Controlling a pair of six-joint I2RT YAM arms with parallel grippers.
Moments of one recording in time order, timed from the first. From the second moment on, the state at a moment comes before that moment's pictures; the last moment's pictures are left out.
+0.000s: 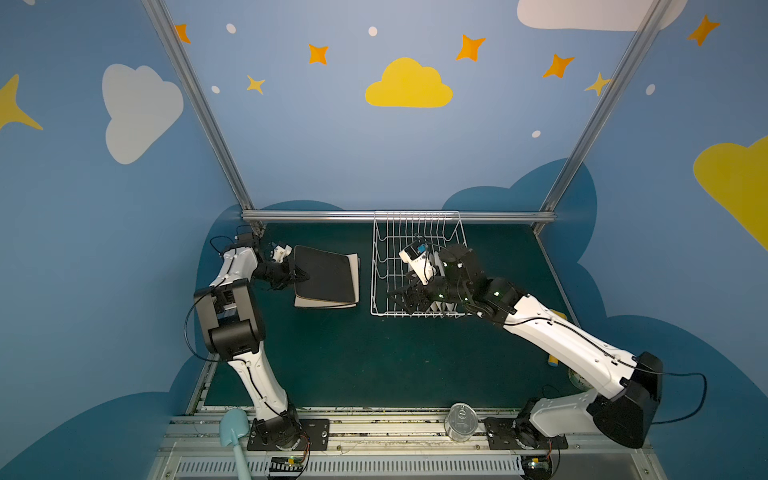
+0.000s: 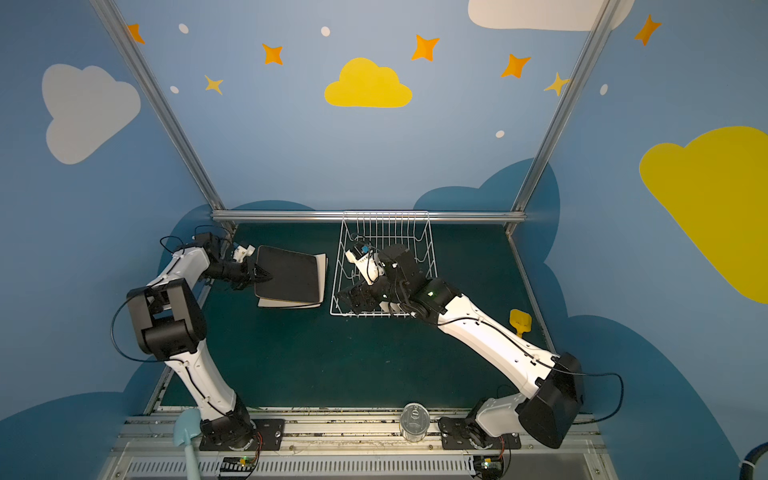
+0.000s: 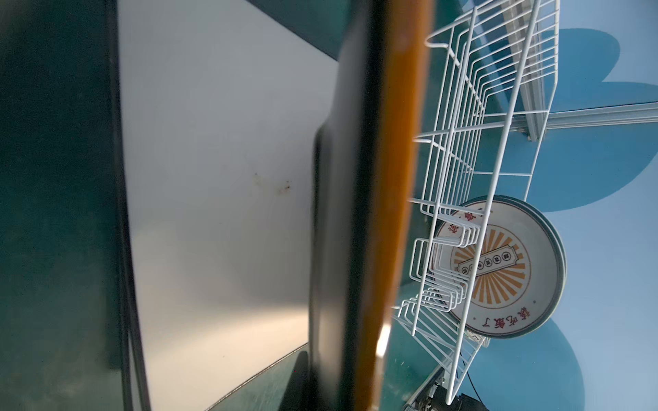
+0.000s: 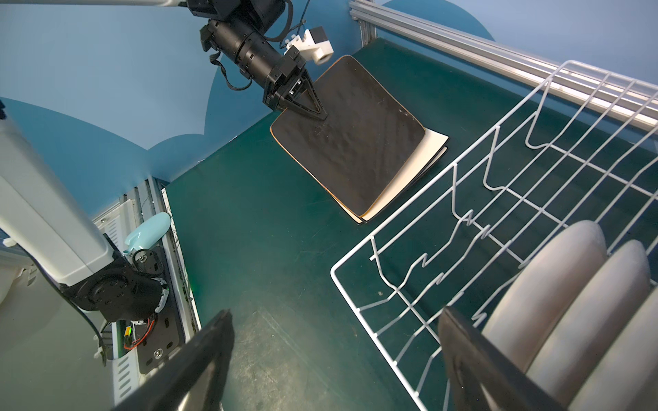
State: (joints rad) left arm 0.33 2.00 1.59 -1.02 0.80 0.02; right arm 0.84 1.38 1.29 -0.44 -0.26 0.09
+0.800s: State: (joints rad) left arm 0.34 2.18 1.79 -1.11 0.84 0.07; right arm 0.84 1.42 1.29 -0.45 -0.26 0.07
